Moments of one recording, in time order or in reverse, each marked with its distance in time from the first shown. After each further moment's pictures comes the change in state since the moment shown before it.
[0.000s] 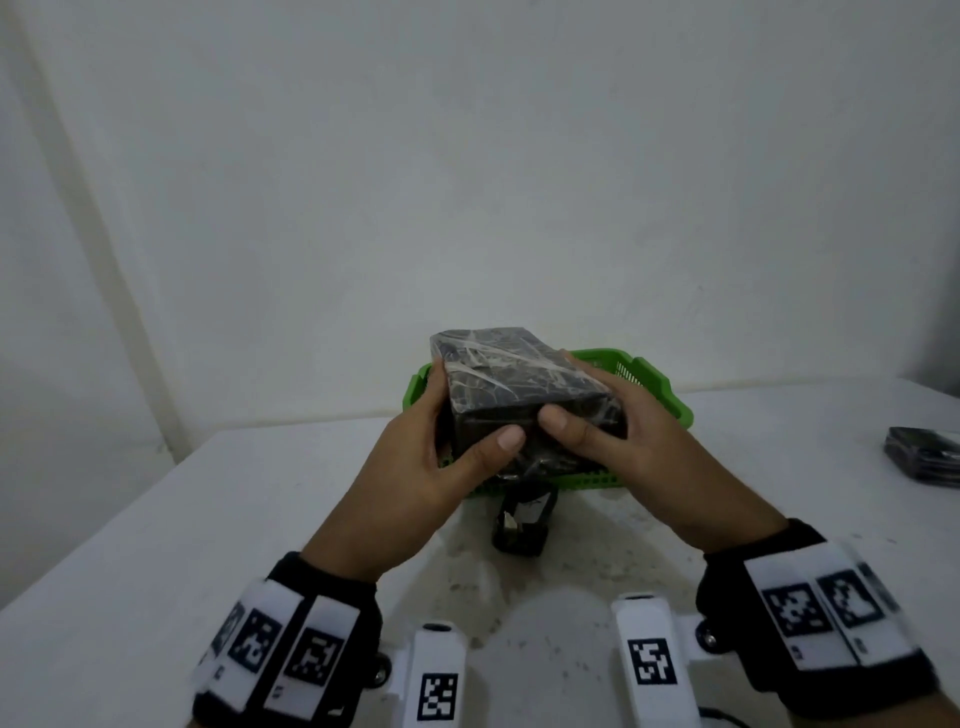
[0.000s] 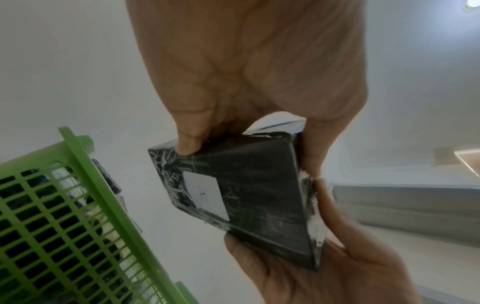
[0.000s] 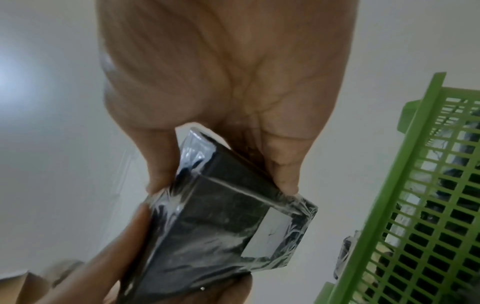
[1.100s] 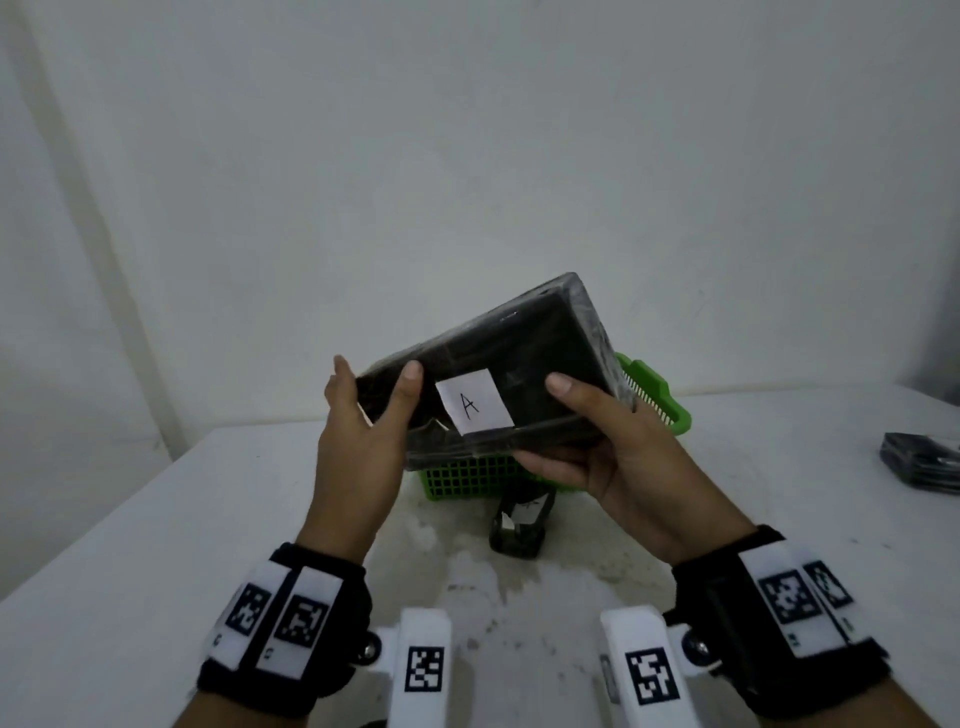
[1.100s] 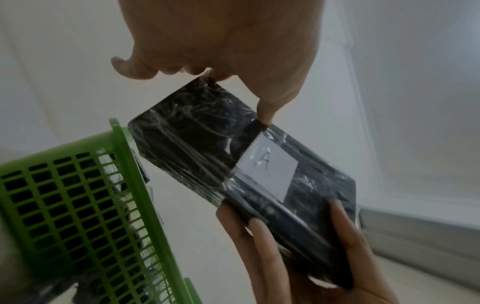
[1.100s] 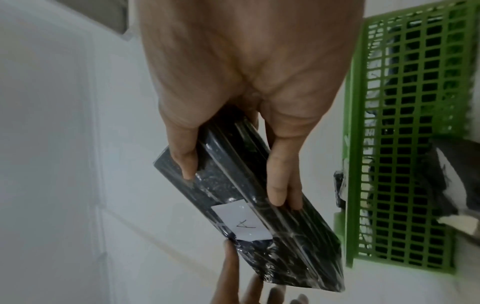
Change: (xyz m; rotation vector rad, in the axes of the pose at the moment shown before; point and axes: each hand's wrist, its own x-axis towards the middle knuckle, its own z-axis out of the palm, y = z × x) left_hand 0.013 -0.026 -0.016 0.093 0.605 -0.313; right_hand 0.007 0.010 0.015 0.608 0.090 0.208
